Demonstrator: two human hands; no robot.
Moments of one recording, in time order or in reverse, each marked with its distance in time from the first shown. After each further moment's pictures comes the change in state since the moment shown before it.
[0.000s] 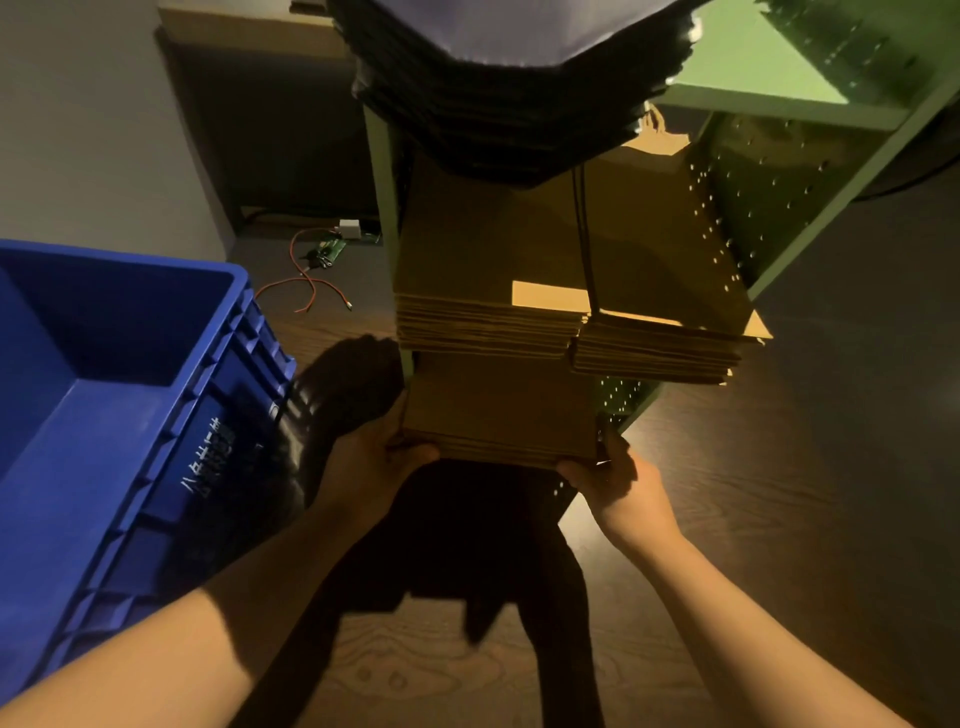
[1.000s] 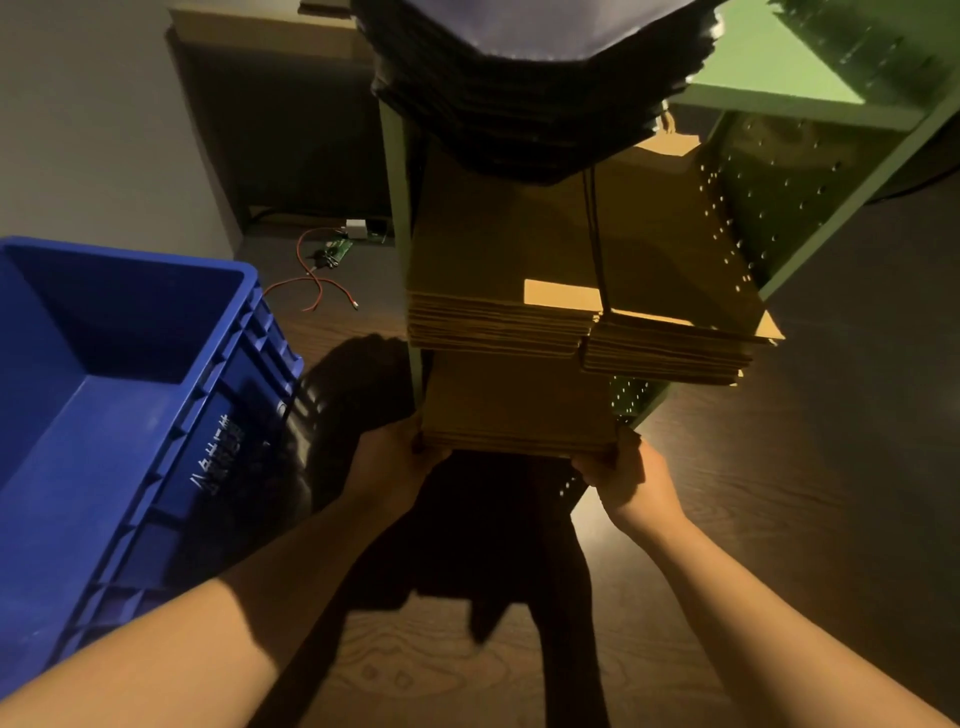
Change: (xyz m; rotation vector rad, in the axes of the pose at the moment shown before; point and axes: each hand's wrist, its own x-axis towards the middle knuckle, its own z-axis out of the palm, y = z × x) left_hand 0.014 -0.007 0.017 0.076 -0.034 -0.067; right_hand 0.019 0.004 -0.001 -0.084 -0.025 0.025
